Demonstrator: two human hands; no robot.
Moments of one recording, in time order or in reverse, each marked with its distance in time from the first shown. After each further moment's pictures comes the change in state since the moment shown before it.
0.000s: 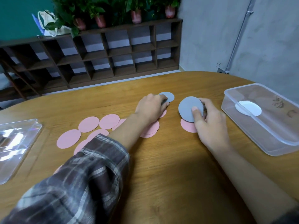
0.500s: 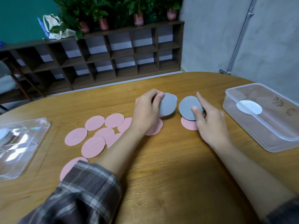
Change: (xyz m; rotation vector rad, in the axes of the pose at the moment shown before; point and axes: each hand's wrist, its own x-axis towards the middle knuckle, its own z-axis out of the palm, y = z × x) left_hand -0.054 0.008 -0.024 -0.653 0.400 -0.078; right_hand -0.002 -0.001 -0.001 0.002 -0.049 -0.061
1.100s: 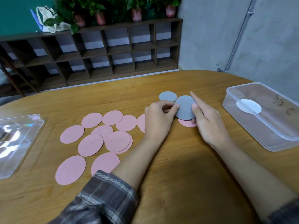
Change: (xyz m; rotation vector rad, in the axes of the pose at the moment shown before) left_hand -0.029 0.014 0.040 -0.153 0.073 -0.182; right_hand 0.000 0.000 0.002 0.066 -0.153 -0.010
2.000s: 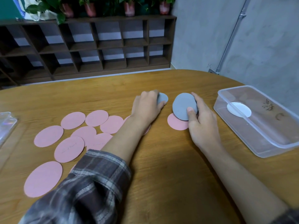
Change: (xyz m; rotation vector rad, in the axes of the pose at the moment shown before) left_hand 0.064 -0.019 0.010 0.727 -0.288 0.117; right_hand 0.005 0.003 0.002 -0.102 0.151 0.080
